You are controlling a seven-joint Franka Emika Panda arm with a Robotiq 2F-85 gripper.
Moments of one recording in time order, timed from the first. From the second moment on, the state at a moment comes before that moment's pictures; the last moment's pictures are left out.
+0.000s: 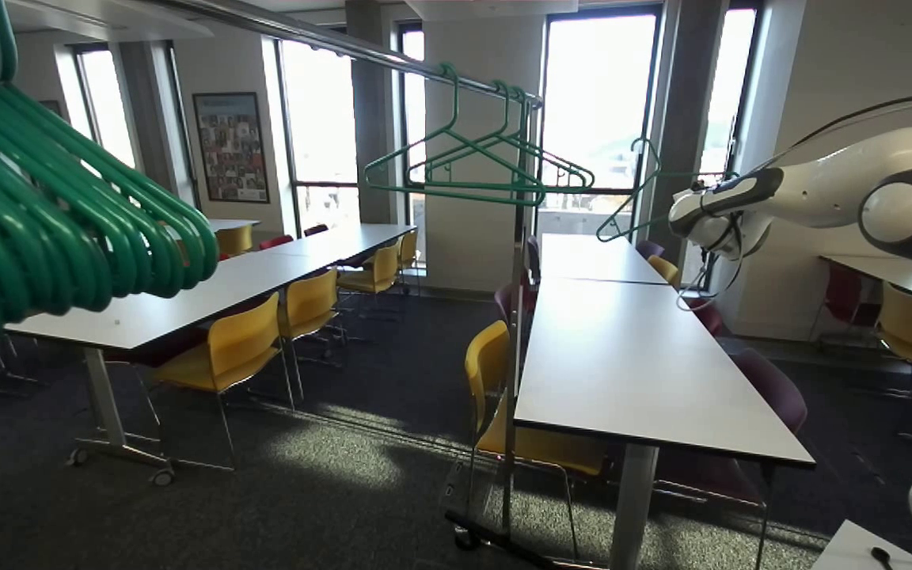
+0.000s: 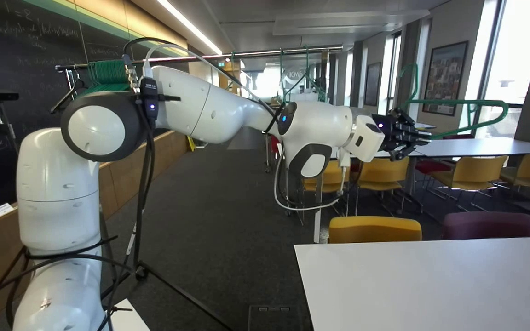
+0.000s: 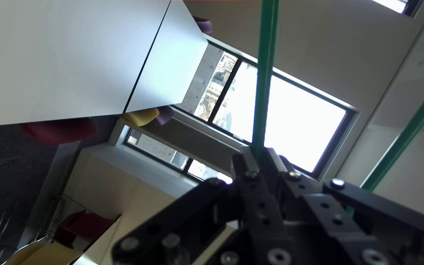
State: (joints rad) arm -0.32 0.17 -0.19 -1.87 0.51 3.46 0.70
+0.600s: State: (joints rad) arm -0.25 0.21 -0.19 -1.86 0.52 3.46 0.70
